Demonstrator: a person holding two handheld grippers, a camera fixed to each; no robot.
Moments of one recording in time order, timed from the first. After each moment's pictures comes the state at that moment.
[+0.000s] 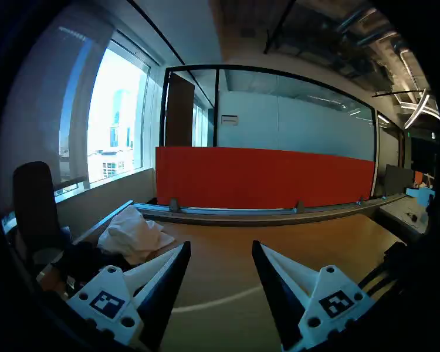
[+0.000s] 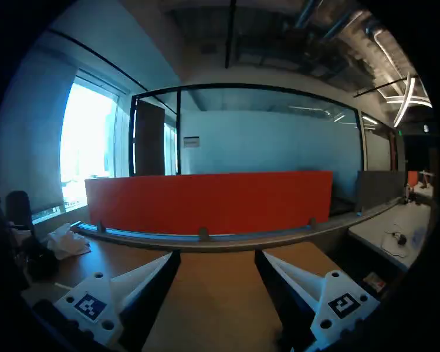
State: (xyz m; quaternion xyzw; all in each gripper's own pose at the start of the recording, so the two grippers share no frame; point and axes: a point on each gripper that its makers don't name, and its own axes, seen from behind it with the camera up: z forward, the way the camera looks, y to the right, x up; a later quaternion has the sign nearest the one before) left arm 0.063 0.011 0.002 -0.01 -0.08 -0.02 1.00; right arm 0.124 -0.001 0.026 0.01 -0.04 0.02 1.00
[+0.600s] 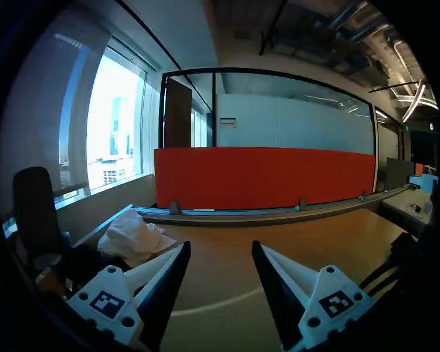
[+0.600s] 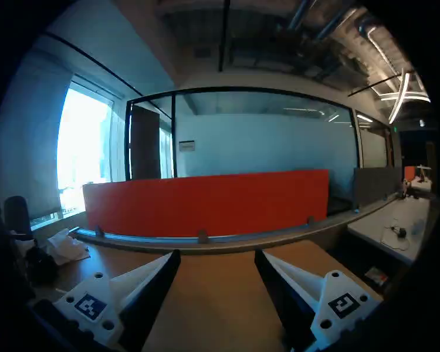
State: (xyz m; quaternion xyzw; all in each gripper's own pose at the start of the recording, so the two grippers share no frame) left arm 0.040 0.013 0.010 -0.01 -0.06 0.00 1.00; right arm 0.116 -0.007 0.020 -0.01 -0.03 0.03 1.00
